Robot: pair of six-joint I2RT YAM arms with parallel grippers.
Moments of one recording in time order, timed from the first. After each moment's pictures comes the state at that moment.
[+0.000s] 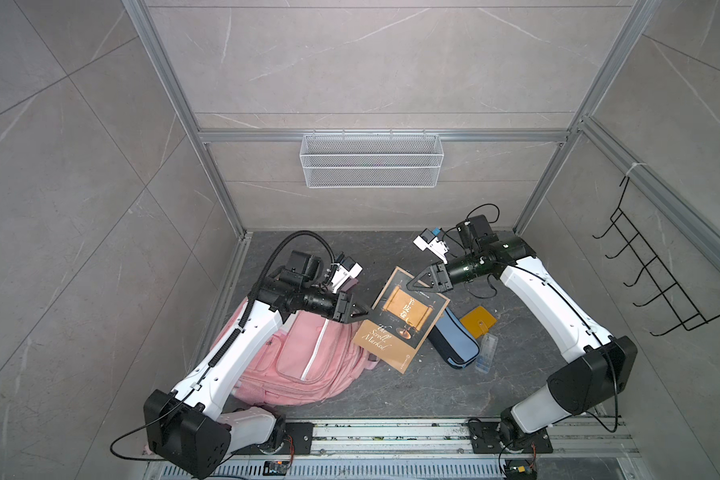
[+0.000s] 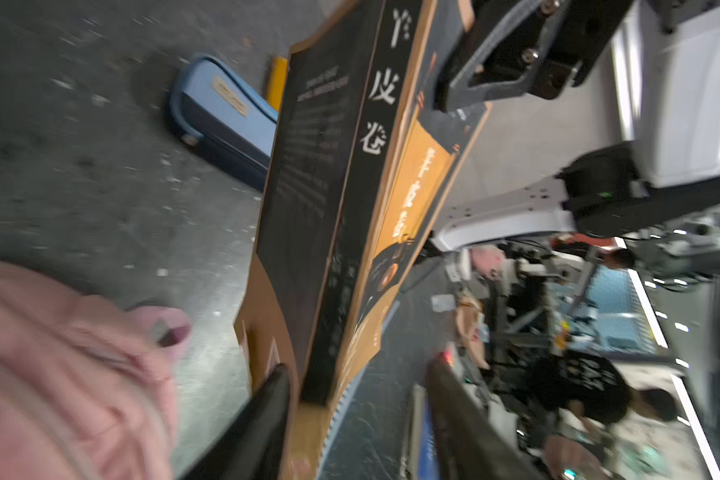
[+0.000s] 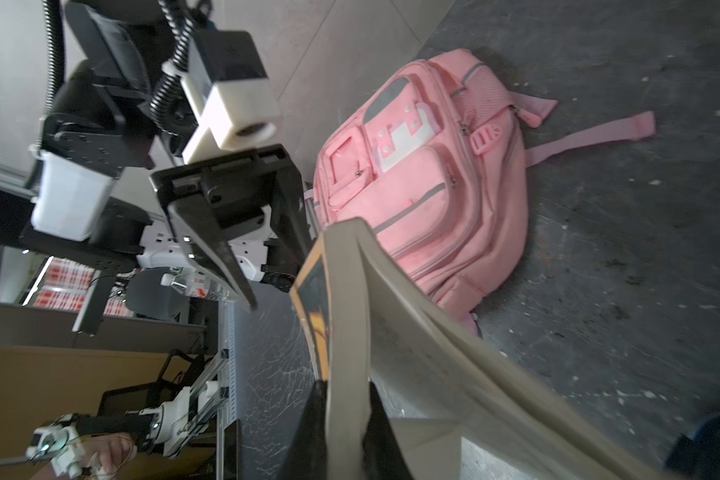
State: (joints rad) left arm -0.42 1.26 1.22 -0.89 0.92 -0.18; right arm 0.35 1.58 1.61 -1.08 -0.99 -0.10
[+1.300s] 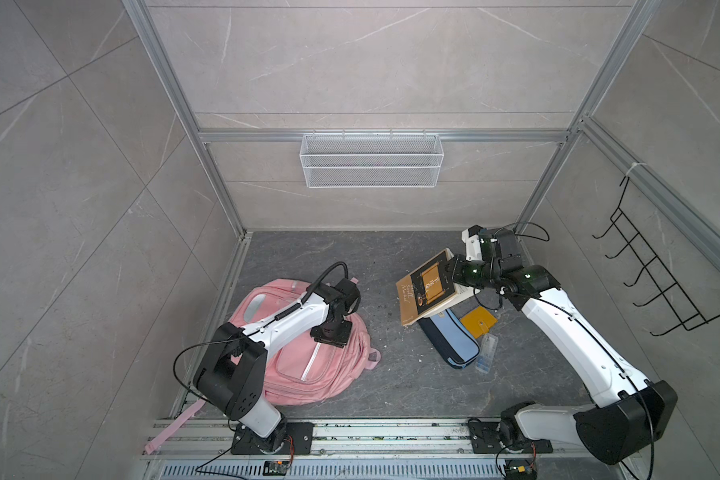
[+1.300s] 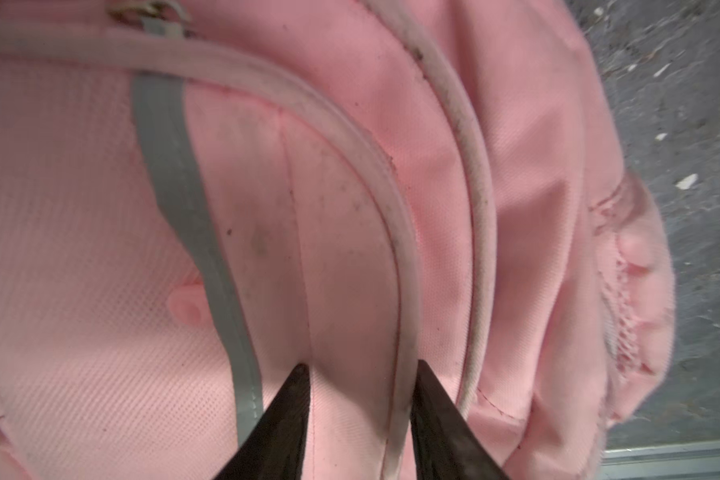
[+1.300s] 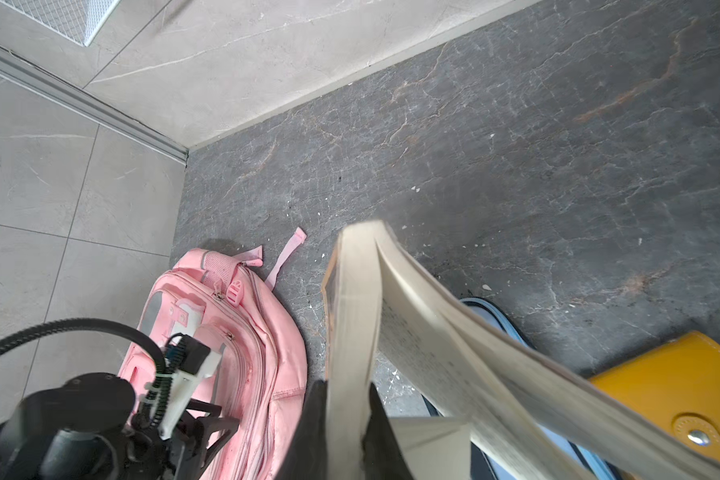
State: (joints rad) left arm -0.65 1.60 1.12 -1.06 -0.07 -0.36; right arm 0.33 1.32 1.32 -0.69 -0.20 0.55
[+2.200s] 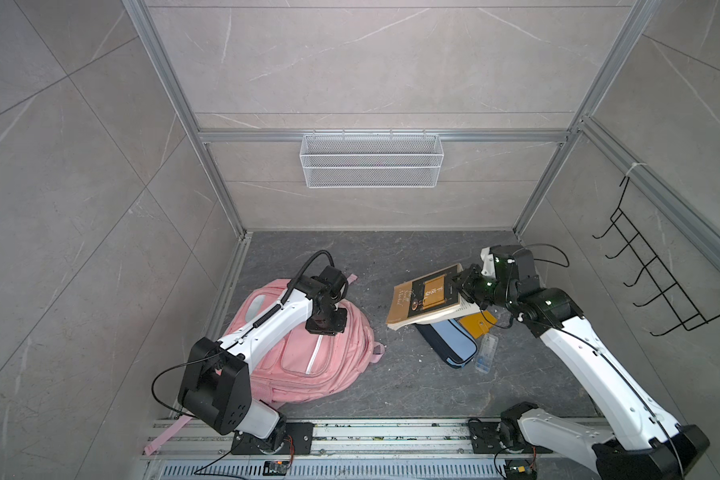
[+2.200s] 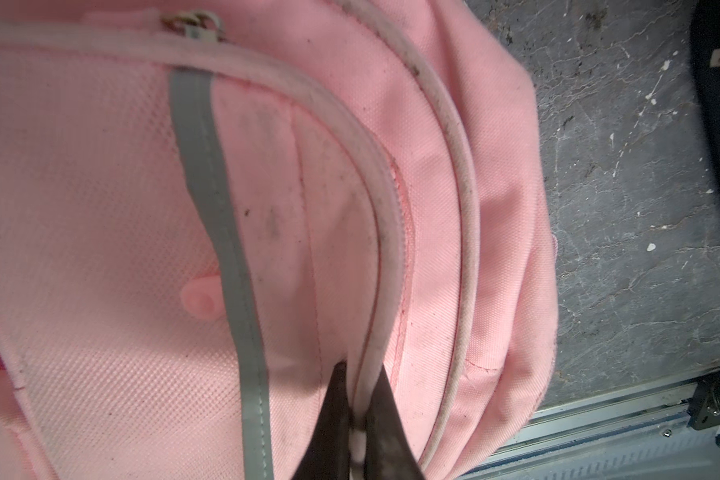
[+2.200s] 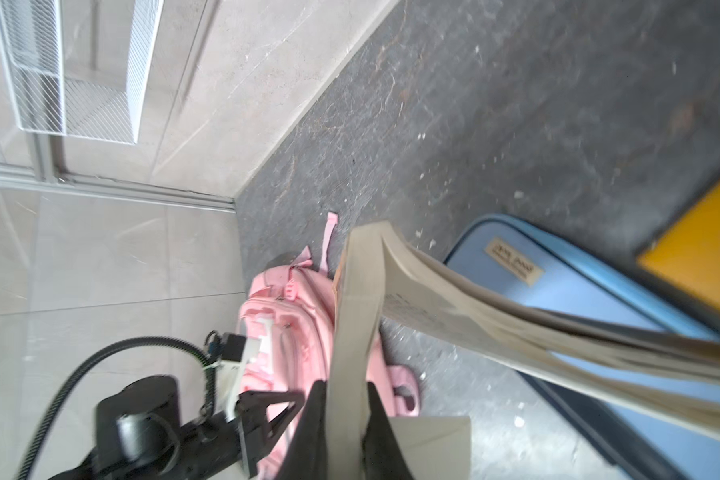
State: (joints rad) left arm -0.54 1.49 1.16 -1.07 0.10 -0.38; right arm 0.36 1.08 1.17 -0.71 -0.20 1.03
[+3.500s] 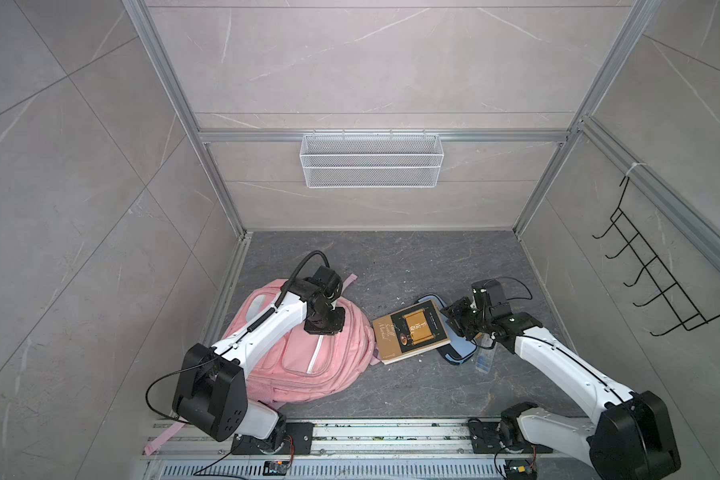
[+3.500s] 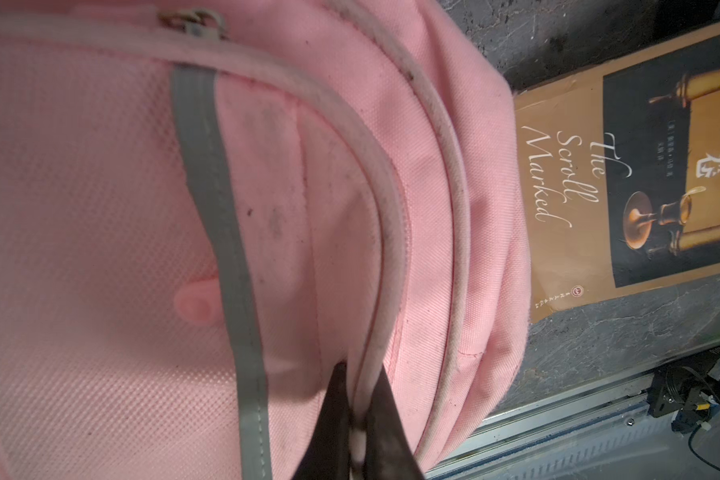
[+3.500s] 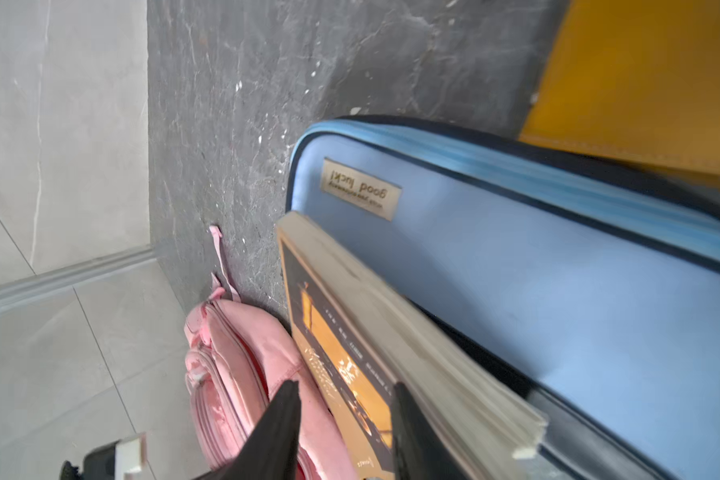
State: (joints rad) left arm -0.51 1.44 1.12 -1.01 0.16 -0.37; right arm 0.32 1.19 0.75 -0.42 -0.24 1.20
